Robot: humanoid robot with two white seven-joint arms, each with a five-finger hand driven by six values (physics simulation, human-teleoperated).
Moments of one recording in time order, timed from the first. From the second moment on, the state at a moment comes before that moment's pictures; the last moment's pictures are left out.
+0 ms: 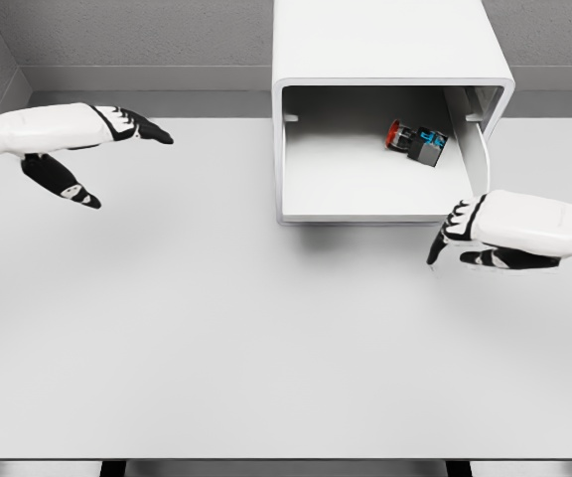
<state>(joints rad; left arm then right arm) -0.91 0.96 -0.84 -1.39 0.10 -0.61 -0.61 -0.35 -1.02 0.36 -1.76 0.04 -0.61 0.61</state>
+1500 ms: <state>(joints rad) -0.90 0.91 -0.87 -1.27 0.09 -0.61 -0.61 -0.73 -0.83 0.71 -1.46 0.07 -0.61 0.61</state>
